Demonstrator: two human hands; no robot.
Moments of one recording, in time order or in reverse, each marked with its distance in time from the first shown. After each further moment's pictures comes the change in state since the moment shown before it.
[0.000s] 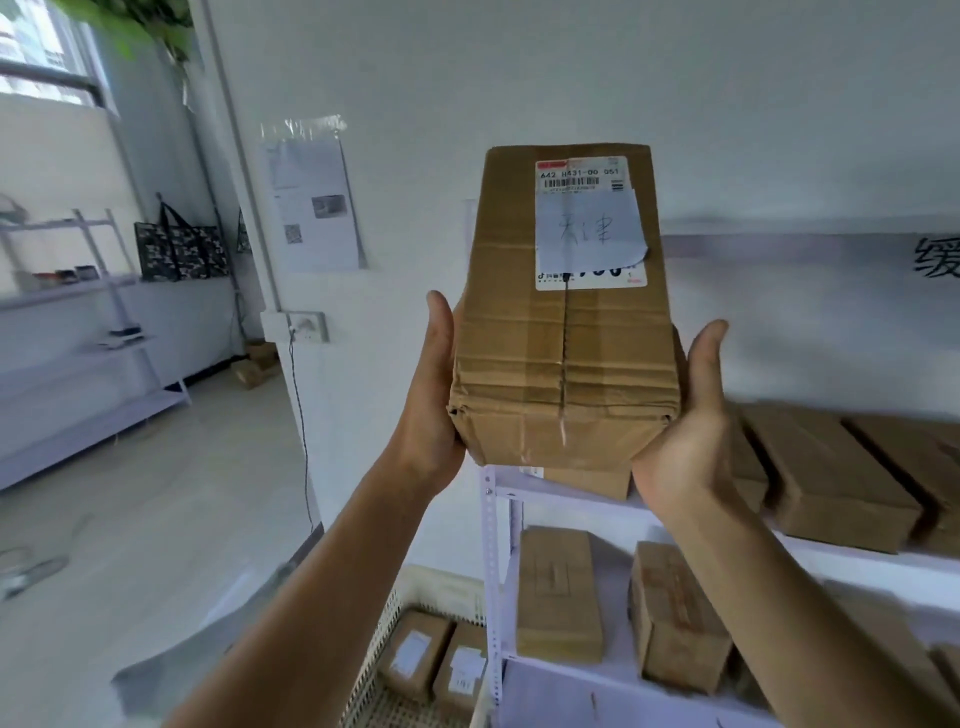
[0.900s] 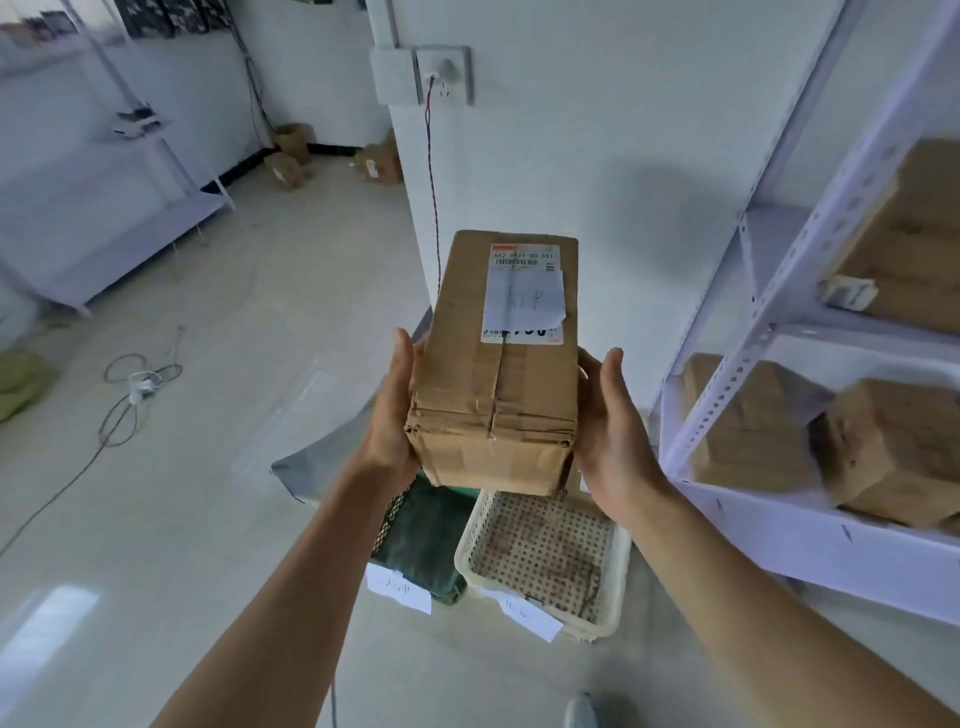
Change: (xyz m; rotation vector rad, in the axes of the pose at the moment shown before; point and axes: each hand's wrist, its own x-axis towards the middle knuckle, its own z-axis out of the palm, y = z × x) left_hand -0.136 -0.115 -0.458 0.027 0.309 -0.545; right_hand -0.066 0.412 0.221 -0.072 0.072 0.685
